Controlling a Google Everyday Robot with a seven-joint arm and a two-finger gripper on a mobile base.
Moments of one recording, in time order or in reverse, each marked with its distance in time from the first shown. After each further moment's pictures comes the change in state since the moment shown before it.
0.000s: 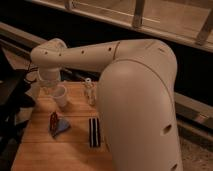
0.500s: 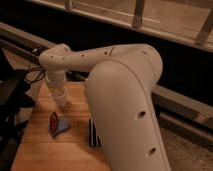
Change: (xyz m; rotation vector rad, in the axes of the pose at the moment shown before) arm -0.015 -0.052 0.059 0.045 0.050 0.089
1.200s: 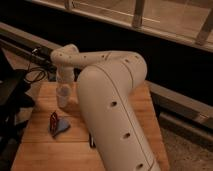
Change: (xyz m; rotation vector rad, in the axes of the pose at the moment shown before) arm -0.055 -0.051 0.027 0.055 -0.007 0.068
